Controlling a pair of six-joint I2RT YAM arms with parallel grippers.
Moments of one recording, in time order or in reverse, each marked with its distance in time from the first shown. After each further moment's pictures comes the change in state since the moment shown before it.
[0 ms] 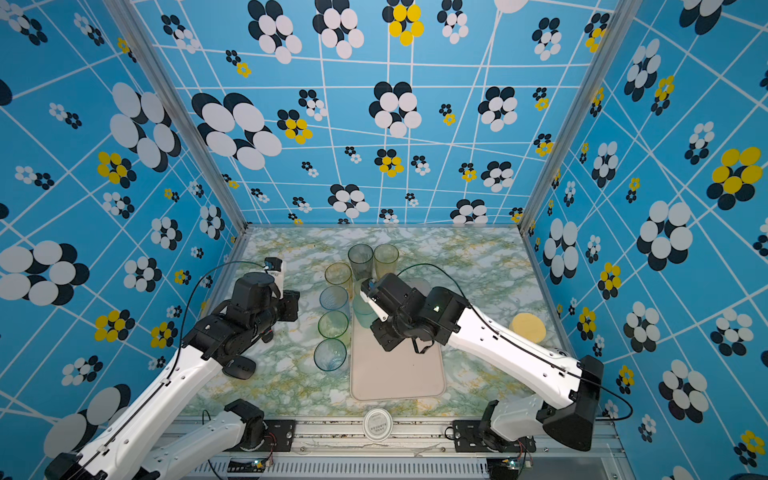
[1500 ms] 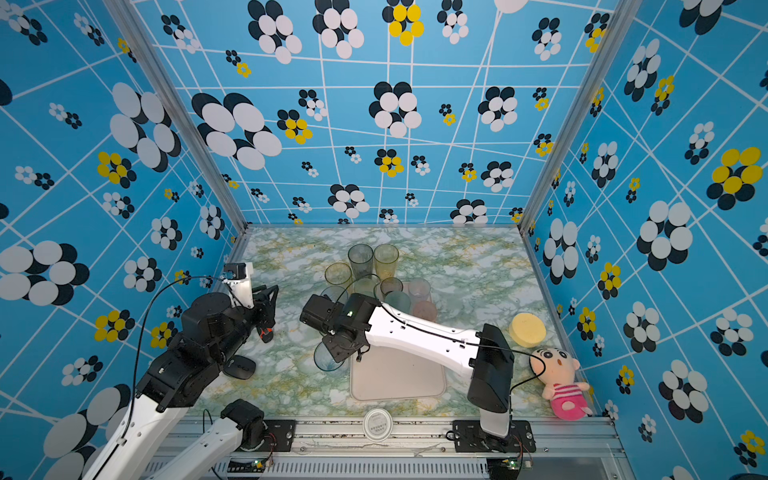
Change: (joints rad) left arm 0.000 -0.253 -0.008 0.027 -0.055 0.062; right arm 0.131 0.463 0.317 -0.097 0.116 0.190
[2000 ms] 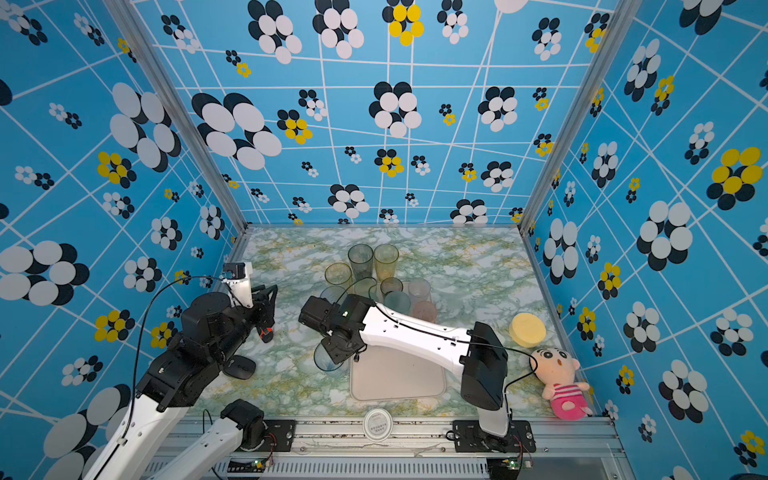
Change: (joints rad) left arm 0.018 0.001 0.000 0.000 0.001 0.010; right arm -0.009 0.044 0.000 0.003 -0.034 0.000
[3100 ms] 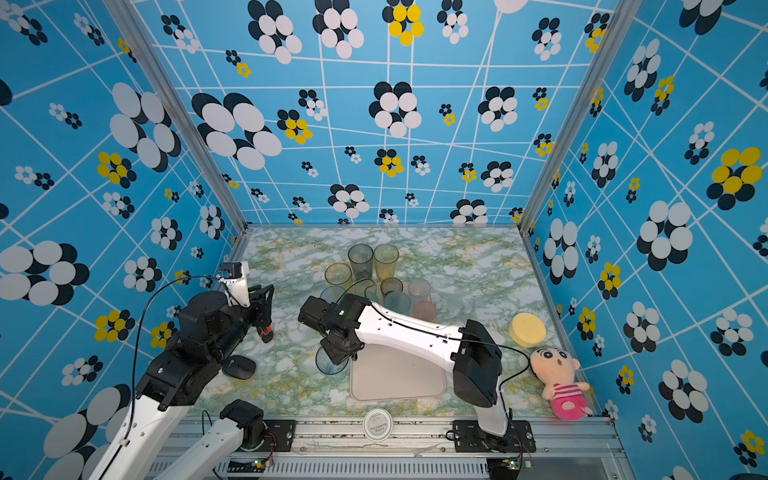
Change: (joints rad) left arm 0.057 0.000 -0.002 -0.008 0.031 0.008; right arm -0.012 0.036 0.006 0.003 -0.035 -0.005
